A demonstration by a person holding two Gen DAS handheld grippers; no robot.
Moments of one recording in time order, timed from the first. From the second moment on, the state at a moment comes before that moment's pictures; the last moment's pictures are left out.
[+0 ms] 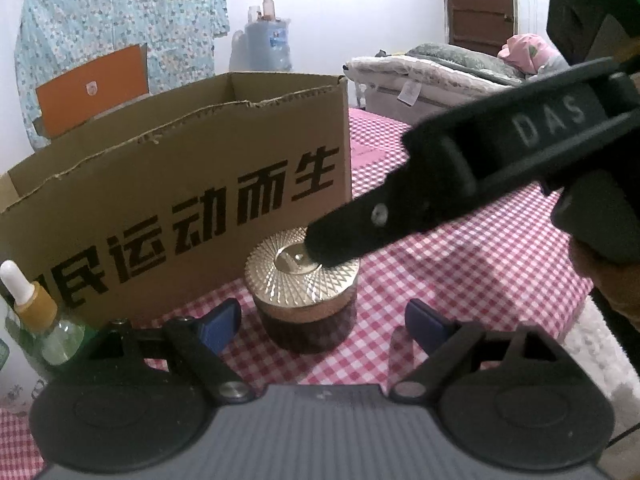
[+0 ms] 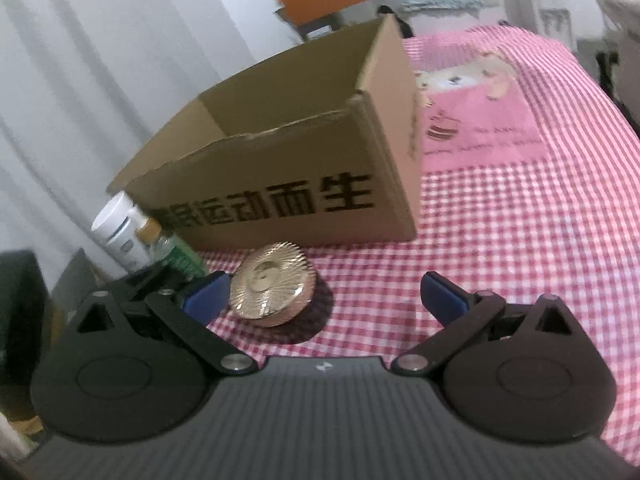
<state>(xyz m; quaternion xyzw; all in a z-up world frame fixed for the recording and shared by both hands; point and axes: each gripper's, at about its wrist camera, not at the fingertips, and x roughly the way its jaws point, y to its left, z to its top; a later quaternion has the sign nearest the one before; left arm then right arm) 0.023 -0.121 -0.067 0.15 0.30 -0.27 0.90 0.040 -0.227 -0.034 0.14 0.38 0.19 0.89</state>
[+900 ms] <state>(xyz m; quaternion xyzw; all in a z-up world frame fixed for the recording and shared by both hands) 0.025 -0.111 -0.073 0.10 0.29 -0.27 0.91 0.068 -0.188 -0.043 0.11 0.44 0.23 0.86</state>
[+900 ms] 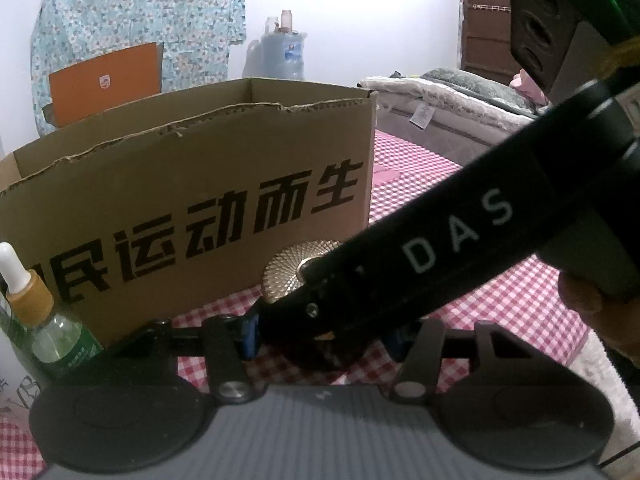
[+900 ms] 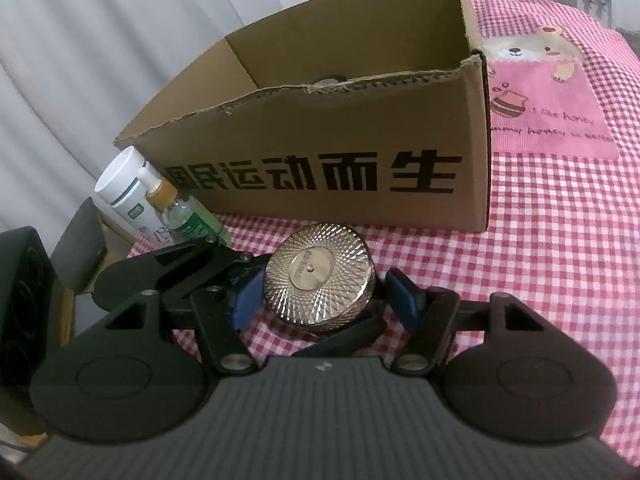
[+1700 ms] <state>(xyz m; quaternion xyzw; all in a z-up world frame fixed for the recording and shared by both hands) 0.099 -0.107 0.073 0.05 0.25 -0.21 0.95 0.151 -0.187 0.107 0.04 0.42 0.29 0.86</state>
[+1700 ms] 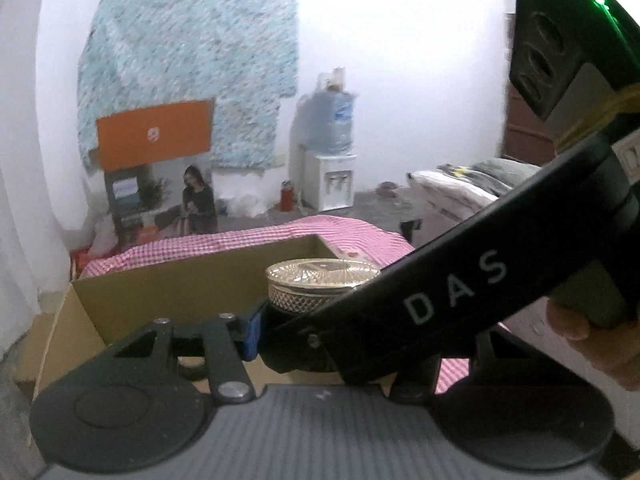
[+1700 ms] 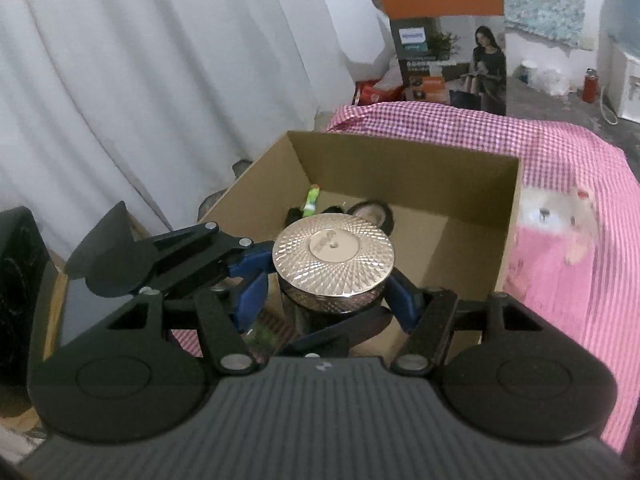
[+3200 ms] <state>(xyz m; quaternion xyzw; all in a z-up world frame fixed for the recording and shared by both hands) 0.245 -0.088 0.035 -0.06 0.43 -0.13 0.89 0.347 -0.150 0.038 -0.03 0.57 0.26 0.78</state>
